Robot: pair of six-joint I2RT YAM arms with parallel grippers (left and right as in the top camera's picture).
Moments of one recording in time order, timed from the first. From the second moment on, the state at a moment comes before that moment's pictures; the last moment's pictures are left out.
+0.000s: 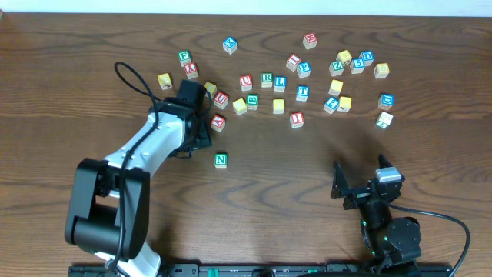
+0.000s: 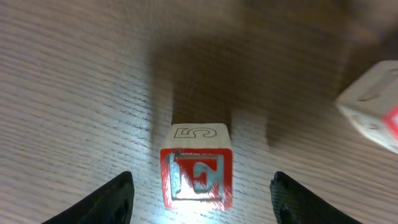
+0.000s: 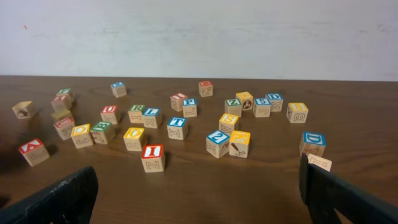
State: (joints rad) left arm -0.26 1.79 1.09 -0.71 -0.11 -0.54; right arm 0.24 0.02 0.01 -0.07 0.06 0.09
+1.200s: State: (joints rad) left arm -0.26 1.80 1.09 -0.70 -0.11 -0.53; right arm 0.24 0.02 0.01 -0.07 0.06 0.09
